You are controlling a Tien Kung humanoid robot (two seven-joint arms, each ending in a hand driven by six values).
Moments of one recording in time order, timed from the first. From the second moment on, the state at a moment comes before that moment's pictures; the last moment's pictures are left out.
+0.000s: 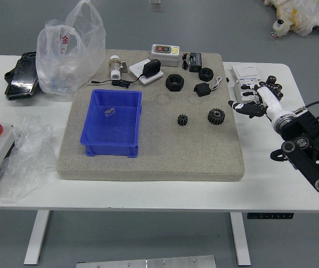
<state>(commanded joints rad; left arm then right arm) -0.18 0.19 -0.79 -0.32 0.80 0.10 0.25 0.54 -0.34 0.98 1.15 -1.62 -0.10 -0.43</state>
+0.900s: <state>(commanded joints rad) -0.18 0.20 -0.83 -0.33 0.84 0.10 0.27 0.73 -0.25 0.61 0.95 -1.83 -0.08 -0.46</state>
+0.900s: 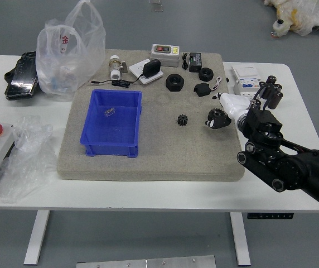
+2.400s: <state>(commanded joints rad) -0.18 0.20 -0.85 -0.34 0.87 0.10 0.29 0.93 -0.10 0.33 1.08 -1.68 -0.26 -0.23</state>
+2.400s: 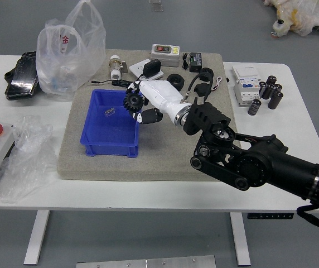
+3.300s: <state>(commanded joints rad) -0.18 0.20 -0.85 -0.34 0.87 0.10 0.29 0.93 -0.06 0.30 1.05 -1.72 -0.15 -0.29</state>
